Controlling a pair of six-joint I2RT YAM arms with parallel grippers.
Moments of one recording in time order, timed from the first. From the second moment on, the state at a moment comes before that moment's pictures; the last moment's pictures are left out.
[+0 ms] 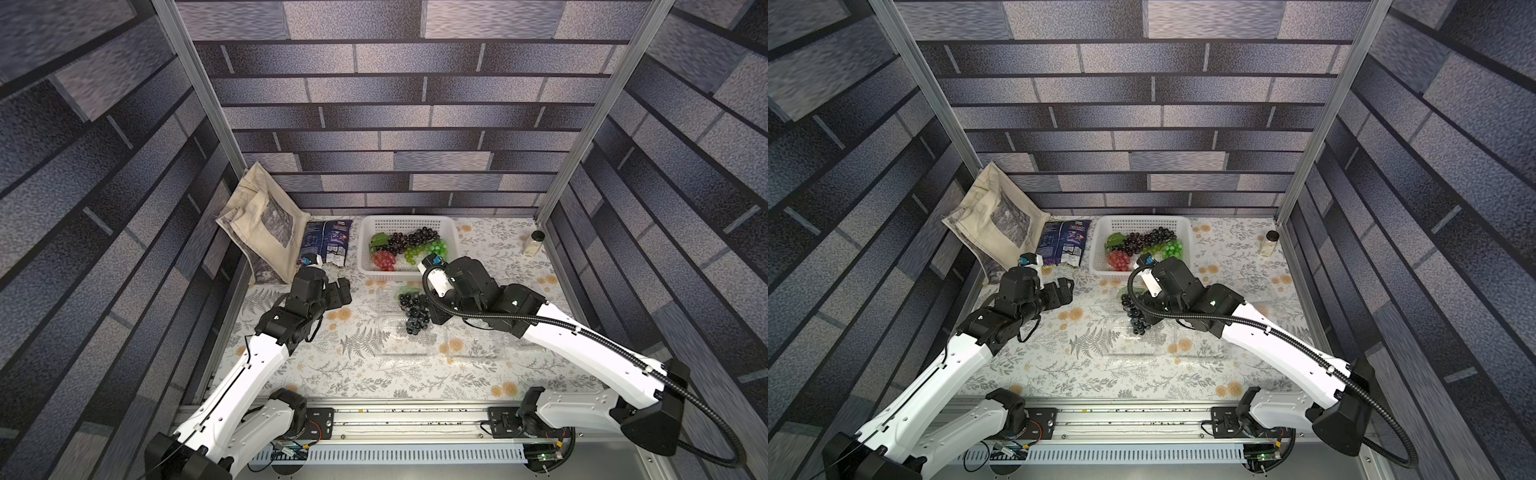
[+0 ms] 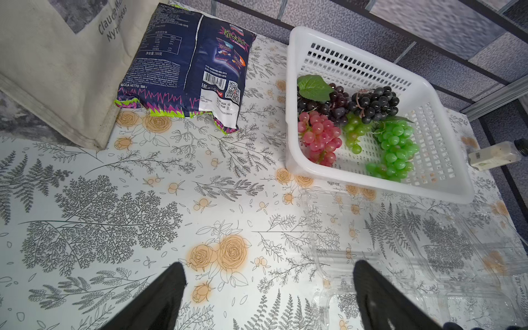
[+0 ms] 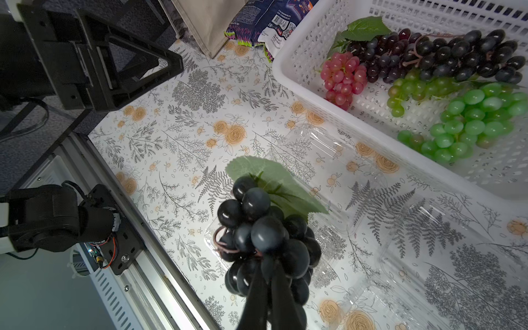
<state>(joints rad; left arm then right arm) -0.36 0.93 0.79 -0.50 -0.08 -0.48 0.91 1.23 1.19 -0.71 -0.05 0.26</state>
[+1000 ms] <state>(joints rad) -0.36 0.90 0.77 -0.52 -0.08 -0.49 0.96 1.34 1.01 -0.59 -0.03 0.30</state>
